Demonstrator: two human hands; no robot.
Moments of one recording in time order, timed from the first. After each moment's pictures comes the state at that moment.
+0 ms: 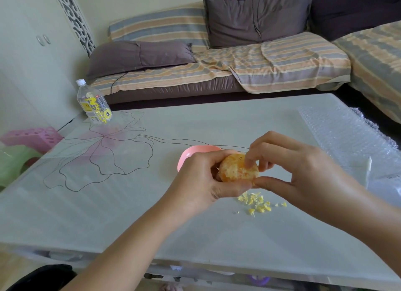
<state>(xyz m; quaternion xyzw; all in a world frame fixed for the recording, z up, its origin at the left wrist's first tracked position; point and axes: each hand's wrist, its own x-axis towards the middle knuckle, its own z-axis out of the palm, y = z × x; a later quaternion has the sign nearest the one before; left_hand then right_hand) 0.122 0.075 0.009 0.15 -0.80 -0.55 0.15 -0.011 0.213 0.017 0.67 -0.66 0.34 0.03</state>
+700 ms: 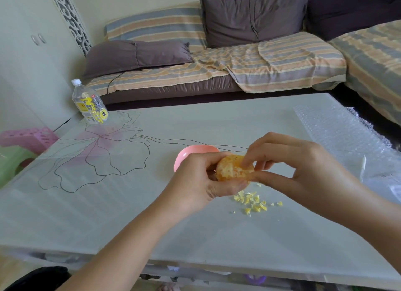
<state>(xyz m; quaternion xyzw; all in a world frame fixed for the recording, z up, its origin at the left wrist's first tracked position) 0.119 0.078 0.012 0.17 -0.78 -0.59 0.13 -0.017 0.216 0.017 0.66 -0.64 0.39 -0.01</state>
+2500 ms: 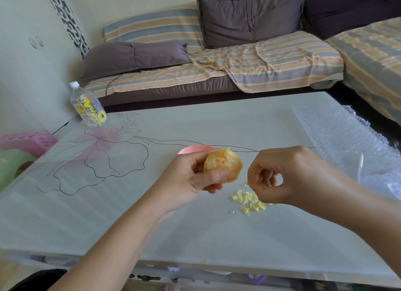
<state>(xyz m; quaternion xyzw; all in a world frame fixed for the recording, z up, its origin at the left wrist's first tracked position) 0.125 0.062 0.008 0.19 -0.76 -0.61 0.13 -0.014 0.217 0.018 0.63 -0.72 0.30 -0.04</state>
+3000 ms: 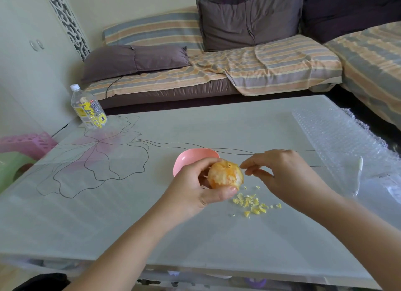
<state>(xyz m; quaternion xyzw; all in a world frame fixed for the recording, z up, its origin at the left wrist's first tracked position) 0.124 0.064 -0.009 0.22 -0.79 -0.55 0.14 -0.029 0.191 -0.016 0.53 -0.79 0.31 -0.03</state>
